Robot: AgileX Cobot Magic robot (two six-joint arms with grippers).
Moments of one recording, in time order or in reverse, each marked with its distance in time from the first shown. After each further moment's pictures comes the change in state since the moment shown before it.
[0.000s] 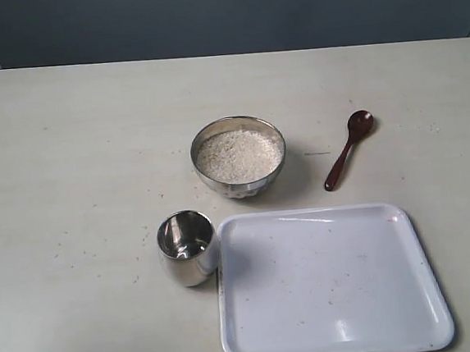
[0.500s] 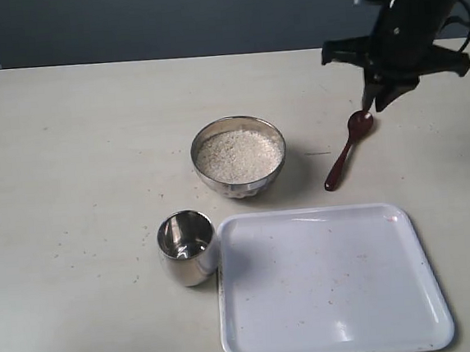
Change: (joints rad) left arm 0.000 0.000 0.000 0.000 0.000 0.000; right arm 0.369 0.550 -0.015 -0.134 0.102 0.342
